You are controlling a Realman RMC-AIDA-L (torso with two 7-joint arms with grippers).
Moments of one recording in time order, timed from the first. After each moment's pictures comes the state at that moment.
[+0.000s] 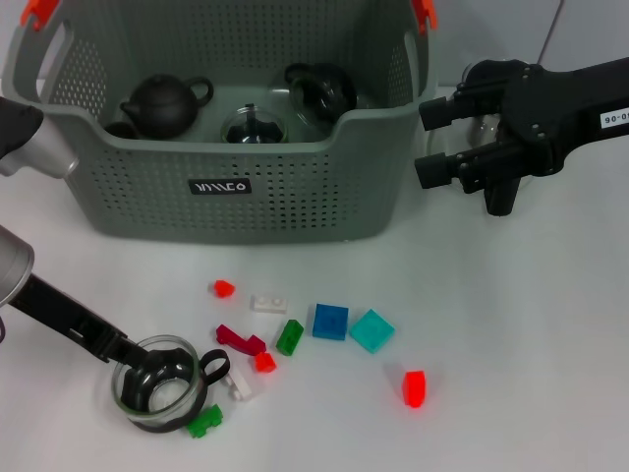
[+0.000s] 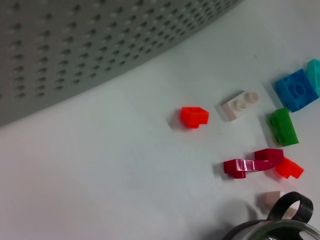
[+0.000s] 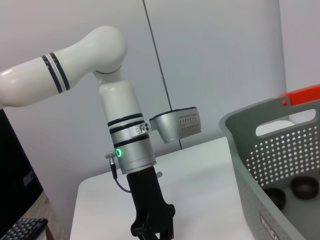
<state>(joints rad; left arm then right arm) -0.58 -2.08 -2.24 -1.10 -0.44 1.74 -2.27 0.80 2.00 -0.75 -0.97 -2.03 -1.87 1.84</state>
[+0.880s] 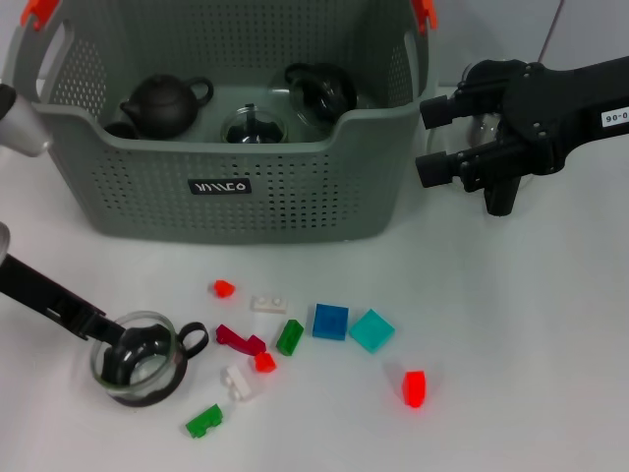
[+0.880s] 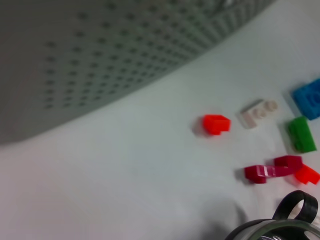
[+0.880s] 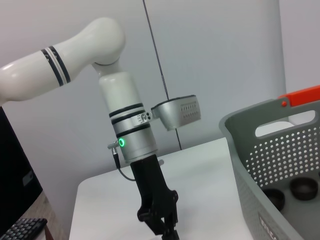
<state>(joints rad) -0.58 -2.05 -2.26 -1.12 -0.44 1.74 -2.29 0.80 2.00 -0.75 -0.97 -2.03 -1.87 1.84</state>
